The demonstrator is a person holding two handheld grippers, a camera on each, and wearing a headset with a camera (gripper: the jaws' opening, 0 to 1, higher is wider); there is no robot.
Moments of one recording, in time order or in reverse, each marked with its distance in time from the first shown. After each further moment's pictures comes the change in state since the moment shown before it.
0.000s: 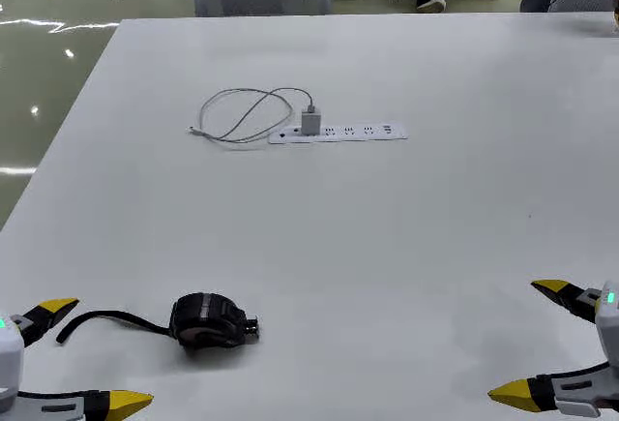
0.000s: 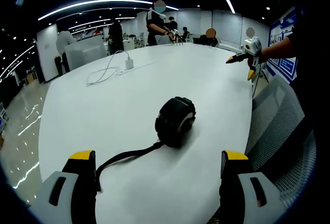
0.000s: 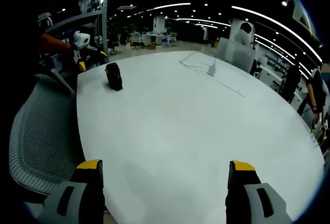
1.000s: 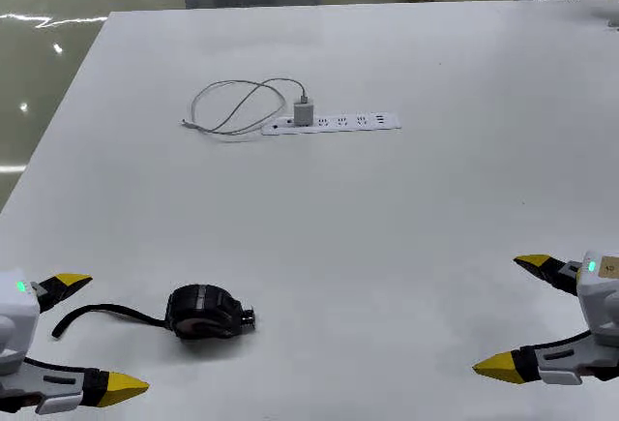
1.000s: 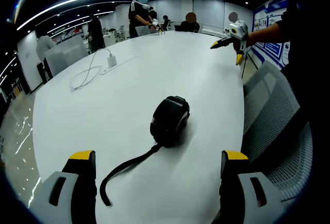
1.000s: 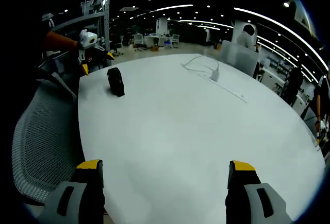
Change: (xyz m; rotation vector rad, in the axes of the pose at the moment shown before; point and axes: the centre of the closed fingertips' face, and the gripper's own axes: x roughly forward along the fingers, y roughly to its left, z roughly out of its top) left arm 0.015 -0.001 0.015 0.145 0.102 -0.128; right arm 0.004 0.006 0.023 -0.015 -0.016 0.024
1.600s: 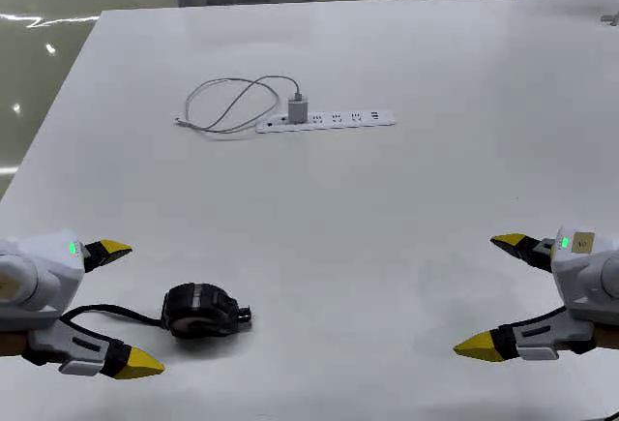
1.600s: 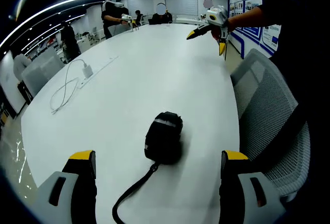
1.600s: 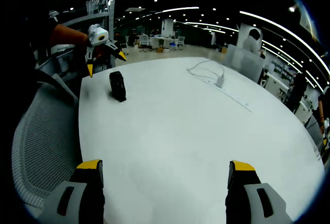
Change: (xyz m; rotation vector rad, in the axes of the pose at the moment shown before) left arm 0.026 -0.008 0.032 0.176 0.062 -0.142; right arm 0.012 -0.001 0.021 -0.038 -0.014 0.029
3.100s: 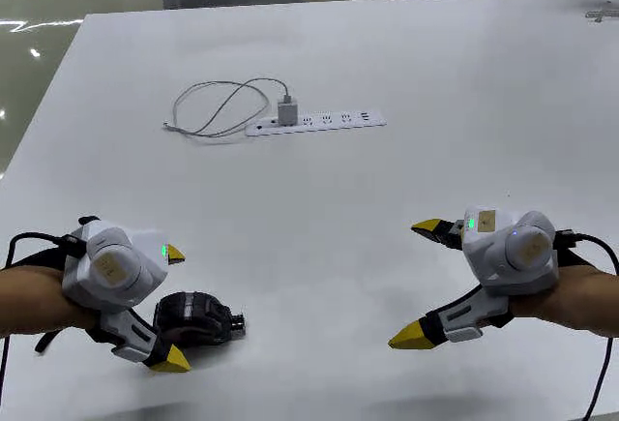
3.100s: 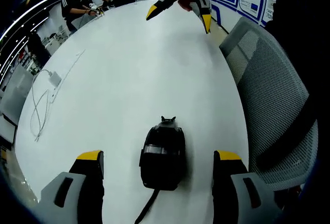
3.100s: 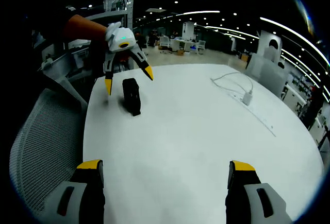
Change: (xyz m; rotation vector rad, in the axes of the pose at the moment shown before) left arm 0.057 -0.002 0.007 0.212 0.193 -0.134; right arm 0.063 0.026 0.046 -0.097 -0.017 0.148
